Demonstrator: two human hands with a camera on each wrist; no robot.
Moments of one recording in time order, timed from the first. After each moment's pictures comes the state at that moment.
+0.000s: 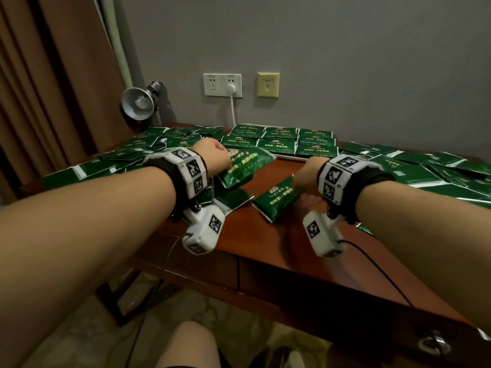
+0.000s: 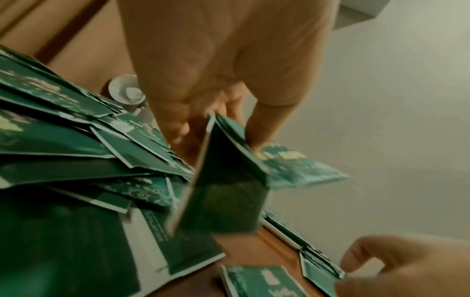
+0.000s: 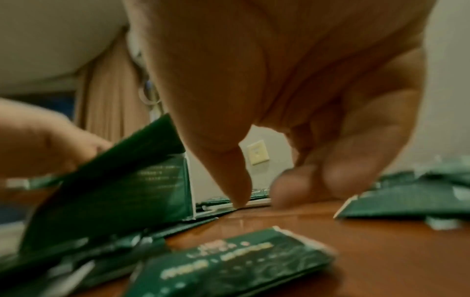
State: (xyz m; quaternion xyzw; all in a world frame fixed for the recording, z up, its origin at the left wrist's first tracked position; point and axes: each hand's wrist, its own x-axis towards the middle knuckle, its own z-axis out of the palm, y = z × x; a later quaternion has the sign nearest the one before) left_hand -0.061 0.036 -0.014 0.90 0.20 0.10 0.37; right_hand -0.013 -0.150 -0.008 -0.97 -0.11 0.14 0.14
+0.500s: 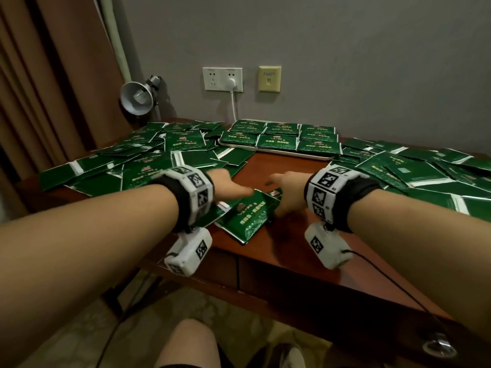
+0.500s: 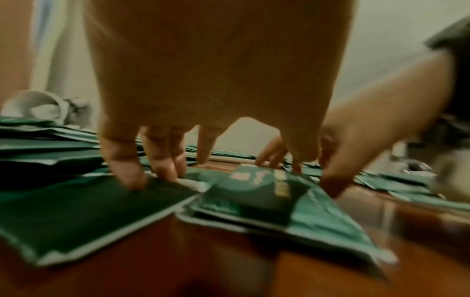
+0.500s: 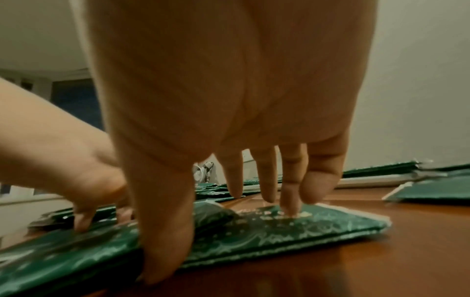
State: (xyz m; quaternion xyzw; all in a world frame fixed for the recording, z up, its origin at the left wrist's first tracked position) left_hand -0.067 0.023 -0.048 0.96 0.18 -0.10 0.21; right_hand -0.006 -0.139 -0.052 -0.95 -0.29 0.12 -0.05
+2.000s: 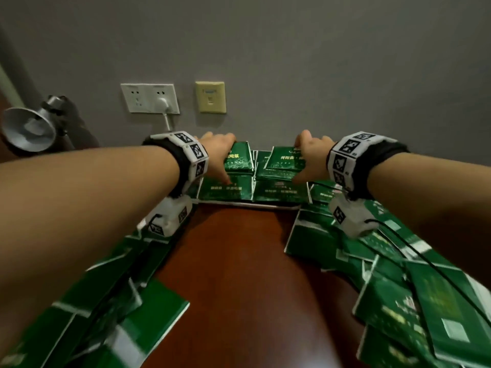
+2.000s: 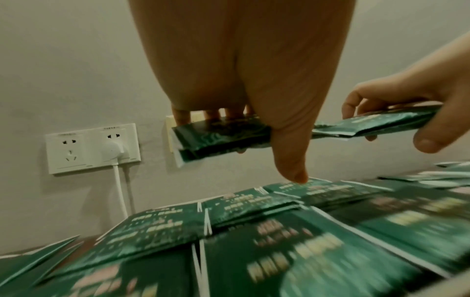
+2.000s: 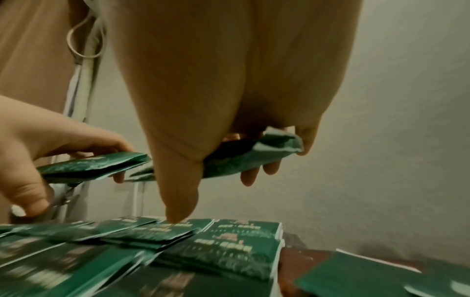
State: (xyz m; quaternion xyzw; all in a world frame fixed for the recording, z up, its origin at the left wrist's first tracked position) left_hand 0.211 0.005 0.014 1.00 -0.06 0.02 -0.04; right_hand 0.248 -0.220 0.005 -0.99 -0.13 -0.02 -0.03
